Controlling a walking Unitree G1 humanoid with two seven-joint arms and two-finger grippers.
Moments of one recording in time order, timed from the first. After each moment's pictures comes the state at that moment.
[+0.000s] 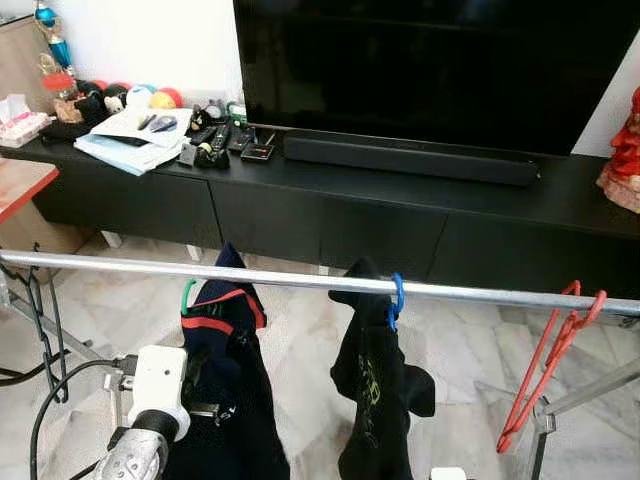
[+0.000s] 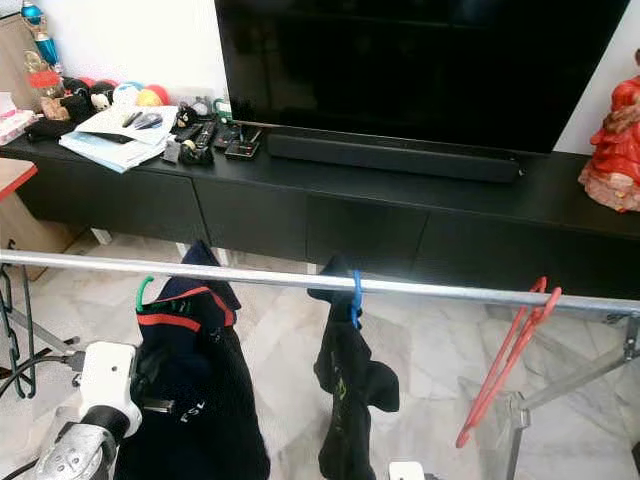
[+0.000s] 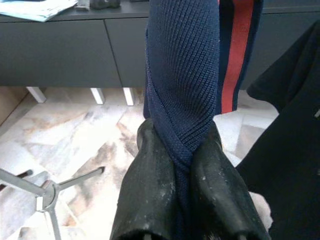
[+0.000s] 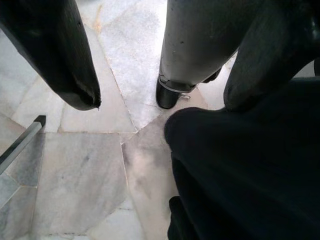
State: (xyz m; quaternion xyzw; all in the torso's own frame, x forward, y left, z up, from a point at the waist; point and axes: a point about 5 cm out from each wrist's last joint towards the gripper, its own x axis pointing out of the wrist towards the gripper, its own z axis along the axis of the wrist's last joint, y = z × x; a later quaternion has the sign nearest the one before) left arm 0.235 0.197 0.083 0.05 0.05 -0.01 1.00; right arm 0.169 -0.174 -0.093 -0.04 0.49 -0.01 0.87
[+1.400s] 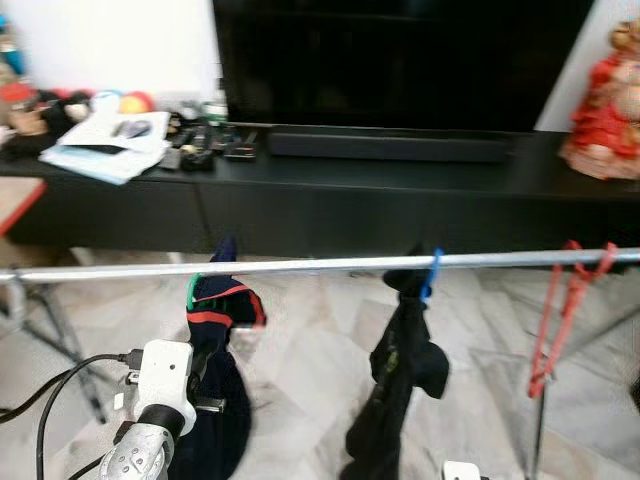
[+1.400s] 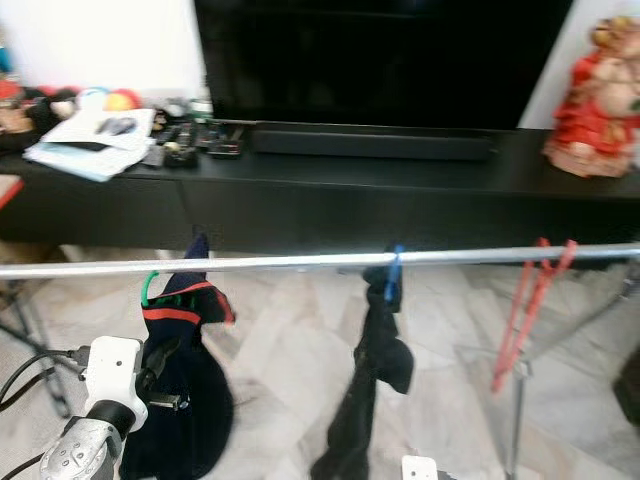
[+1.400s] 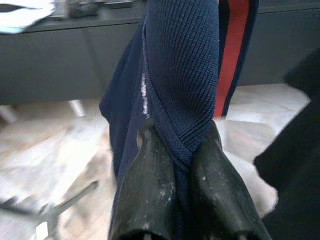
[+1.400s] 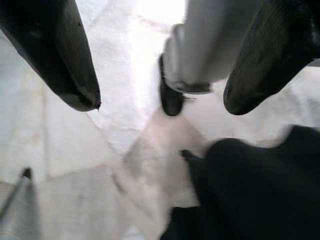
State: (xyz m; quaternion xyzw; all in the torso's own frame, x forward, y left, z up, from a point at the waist) left arm 0.239 0.189 0.089 0.04 0.04 -0.03 1.00; right arm 0.174 -0.185 -0.089 -0.01 0.48 -0.05 0.87
